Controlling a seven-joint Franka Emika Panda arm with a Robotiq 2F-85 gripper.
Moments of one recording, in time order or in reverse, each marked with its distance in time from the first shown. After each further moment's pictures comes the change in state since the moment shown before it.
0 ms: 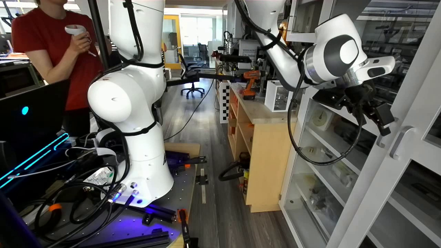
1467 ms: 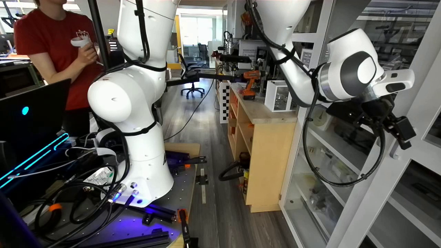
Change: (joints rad) arm 0.000 0.137 -0.074 0.099 -0.031 0.128 -0.013
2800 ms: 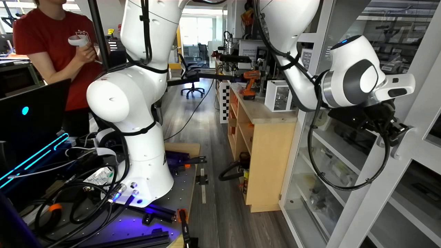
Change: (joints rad) arm -0.038 0.063 0.049 0.044 0.018 0.059 -0.047
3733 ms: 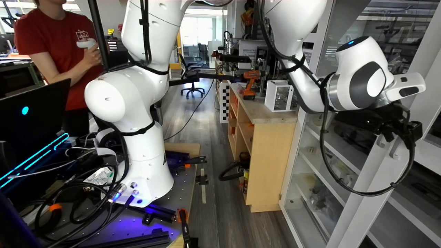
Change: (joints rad) arm -0.065 0.037 0.053 0.046 0.003 0.022 -0.166
